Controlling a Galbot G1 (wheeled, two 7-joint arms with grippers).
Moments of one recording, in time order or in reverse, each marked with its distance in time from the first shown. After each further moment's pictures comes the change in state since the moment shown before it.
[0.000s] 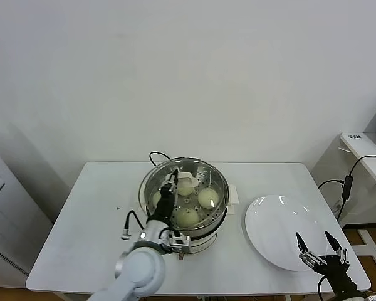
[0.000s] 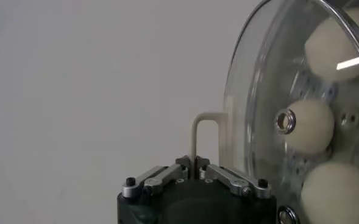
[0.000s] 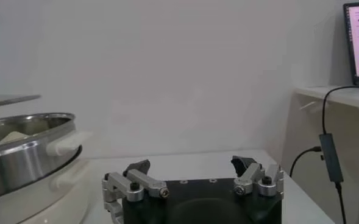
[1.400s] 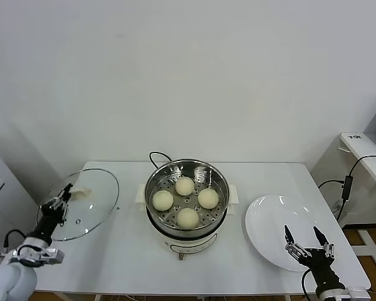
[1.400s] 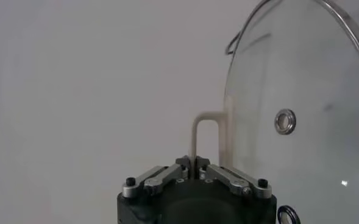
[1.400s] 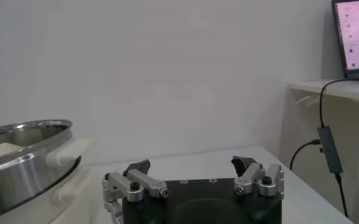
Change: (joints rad) left arm 0.348 0.107 -0.934 0.212 -0.308 -0.786 -0.195; right arm 0.047 0.033 -0.109 0.050 -0.043 -0.046 0.134
